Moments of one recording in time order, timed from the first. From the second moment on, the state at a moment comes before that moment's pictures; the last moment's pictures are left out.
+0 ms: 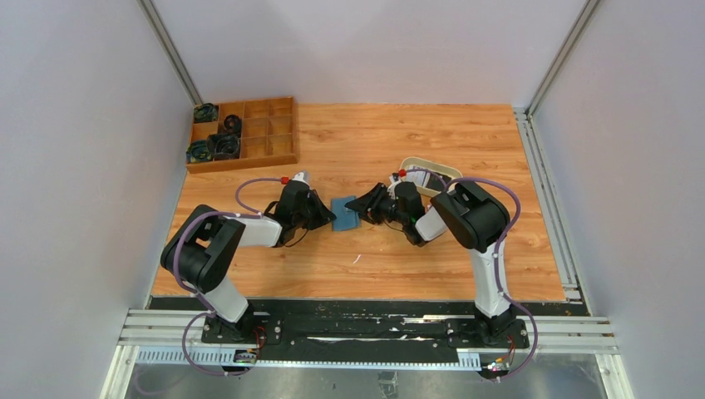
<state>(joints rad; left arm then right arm) -0.46 1.64 0.58 0.38 0.11 -0.79 0.58 2.11 0.79 1.03 -0.41 1.28</state>
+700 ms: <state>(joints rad) -0.46 1.65 0.58 0.39 0.11 -0.79 0.58 2.12 0.77 1.11 -0.41 1.29</state>
